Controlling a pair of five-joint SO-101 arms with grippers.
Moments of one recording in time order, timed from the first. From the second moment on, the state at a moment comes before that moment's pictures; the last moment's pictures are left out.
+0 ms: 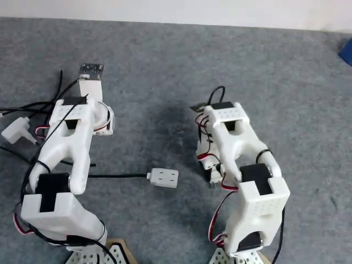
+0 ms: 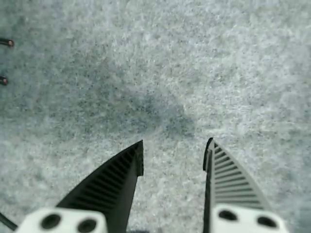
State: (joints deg) left arm -11.1 7.1 23.0 53.1 -3.1; right arm -14.4 18.5 15.7 77.5 14.6
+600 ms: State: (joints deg) left arm -10.5 9.8 22.8 53.1 -3.1; right arm -17.6 18.1 15.8 77.6 13.0
